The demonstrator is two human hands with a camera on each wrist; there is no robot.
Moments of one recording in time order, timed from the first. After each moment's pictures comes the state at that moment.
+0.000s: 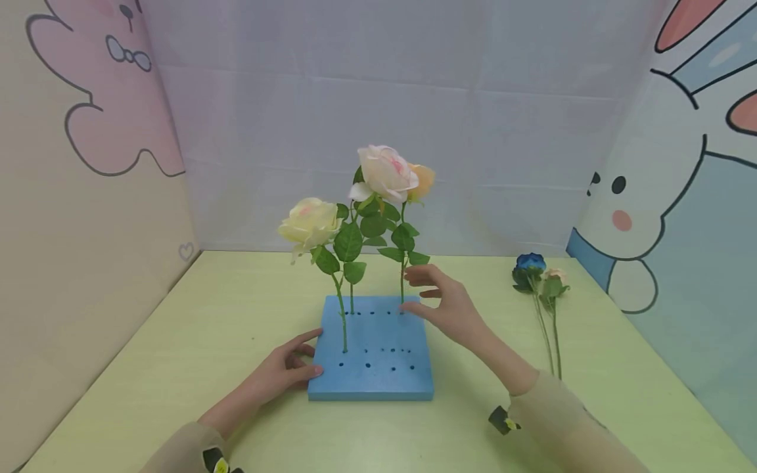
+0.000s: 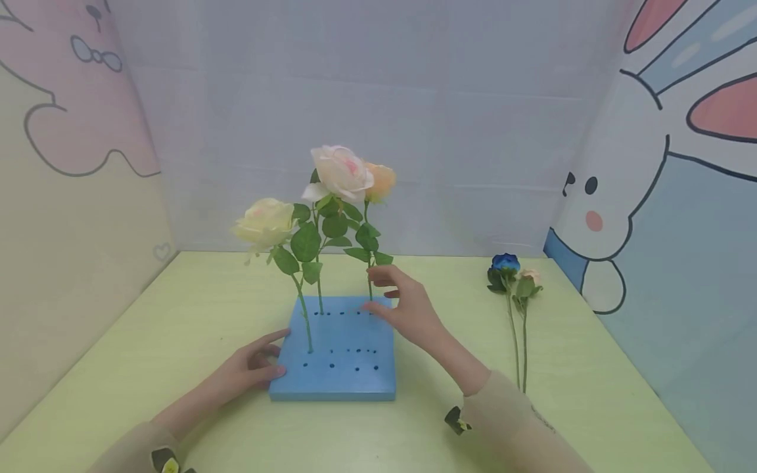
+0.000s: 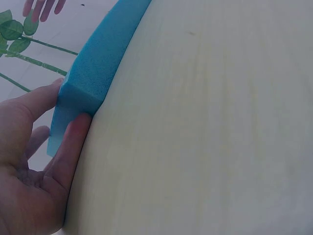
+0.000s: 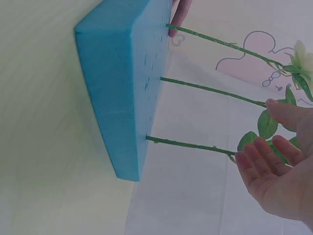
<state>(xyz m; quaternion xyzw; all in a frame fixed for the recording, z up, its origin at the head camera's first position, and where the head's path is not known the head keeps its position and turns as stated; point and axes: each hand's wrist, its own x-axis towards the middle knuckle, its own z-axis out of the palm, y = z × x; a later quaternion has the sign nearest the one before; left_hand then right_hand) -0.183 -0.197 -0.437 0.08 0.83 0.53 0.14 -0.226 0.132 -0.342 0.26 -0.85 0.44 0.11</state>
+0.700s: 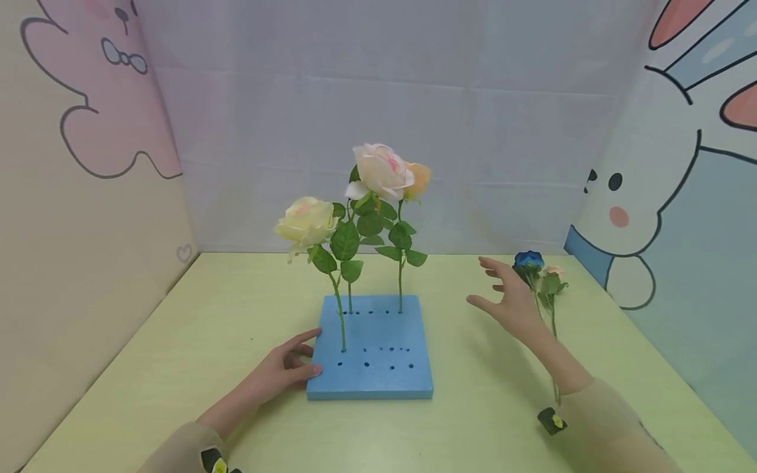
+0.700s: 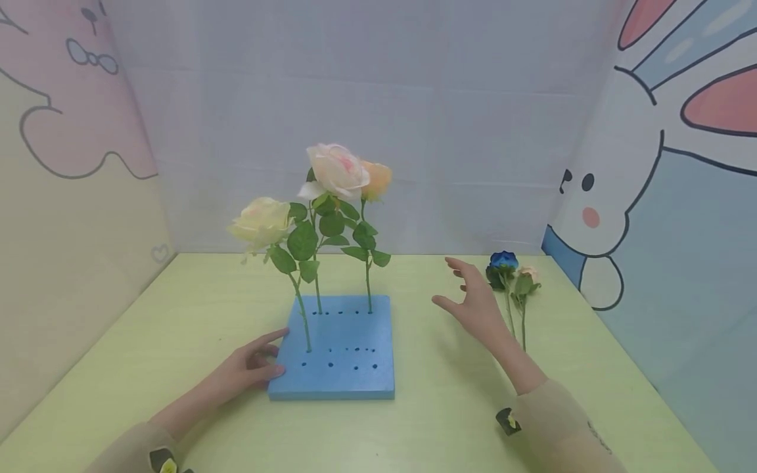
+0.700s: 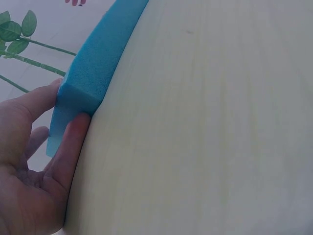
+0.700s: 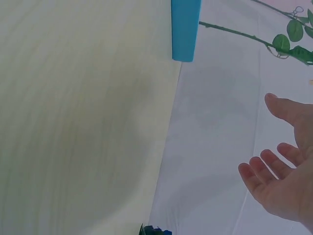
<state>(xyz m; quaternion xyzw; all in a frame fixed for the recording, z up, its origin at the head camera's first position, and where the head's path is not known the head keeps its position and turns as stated) -0.185 -0.197 -0.439 0.08 0.83 0.54 0.15 -0.242 0.236 -0.371 0.17 -0.90 0.36 0.20</state>
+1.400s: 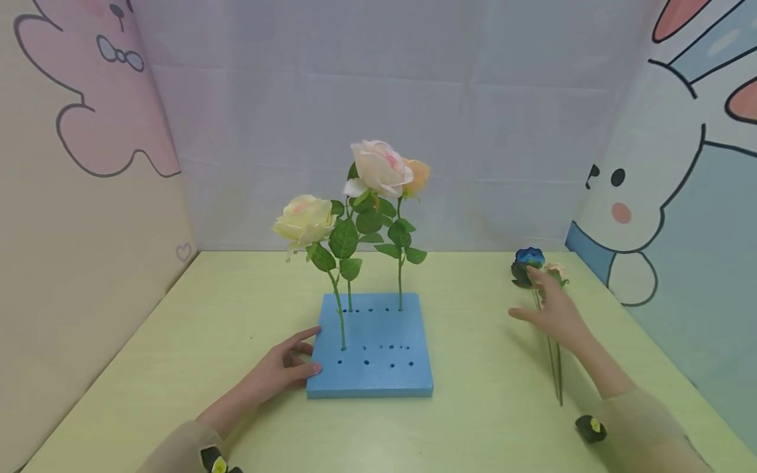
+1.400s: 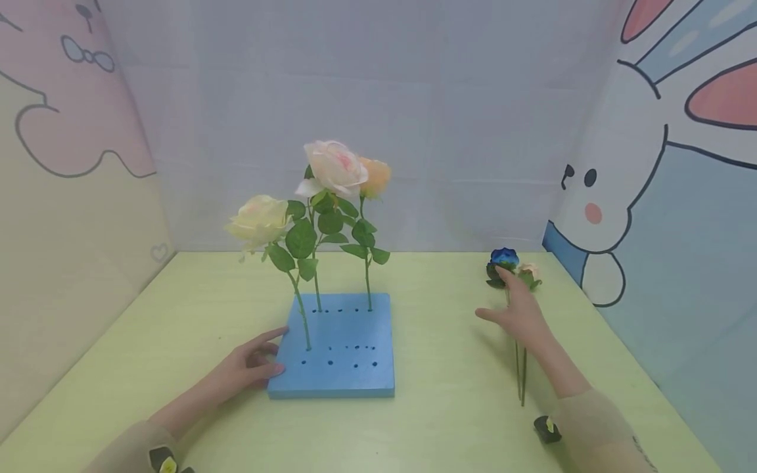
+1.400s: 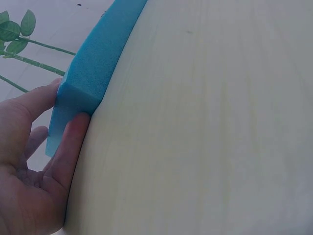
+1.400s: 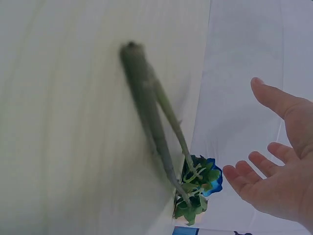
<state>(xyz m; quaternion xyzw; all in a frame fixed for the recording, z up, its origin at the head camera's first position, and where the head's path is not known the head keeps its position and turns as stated) -0.186 -0.196 -0.438 0.07 0.83 0.53 0.14 -0.239 0.314 -0.382 0.08 -0.94 0.31 0.08</state>
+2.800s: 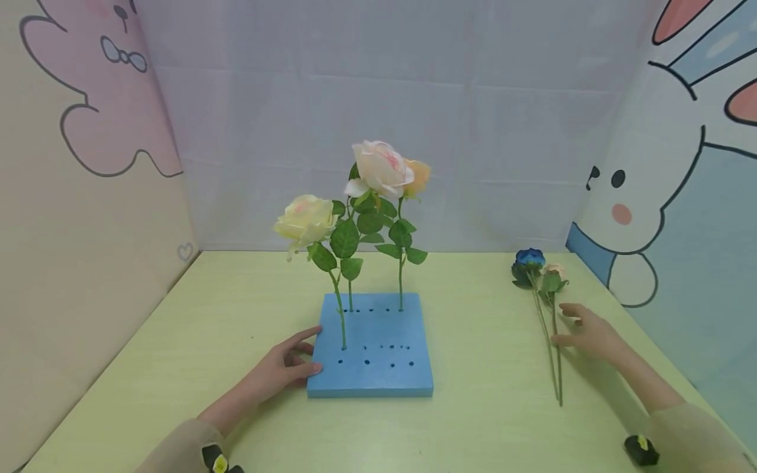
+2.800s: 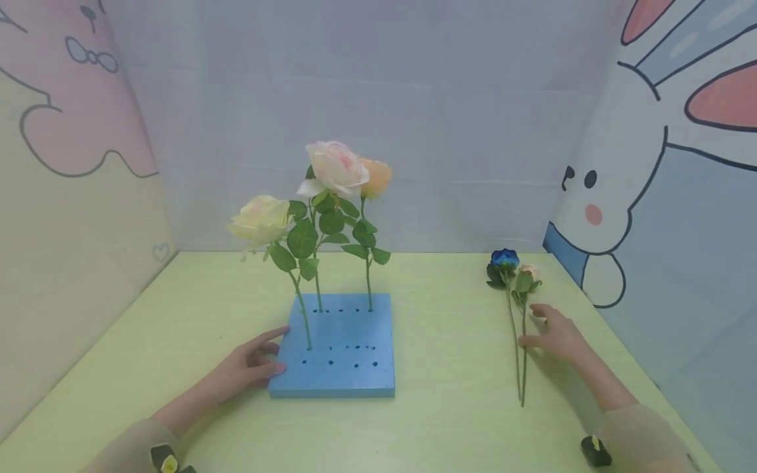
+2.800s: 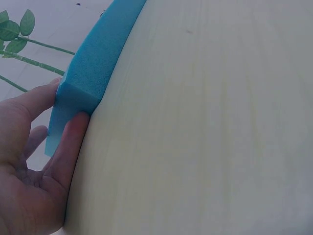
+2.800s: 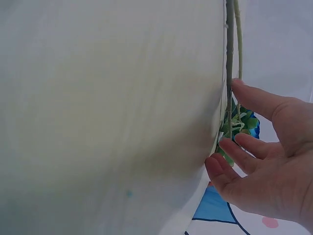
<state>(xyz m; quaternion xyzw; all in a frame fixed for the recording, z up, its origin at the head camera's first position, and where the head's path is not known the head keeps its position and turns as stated) -0.185 -0.195 -0.438 0.06 0.84 0.52 0.13 -0.223 0.379 -0.399 0.06 -0.97 0.23 -0.02</state>
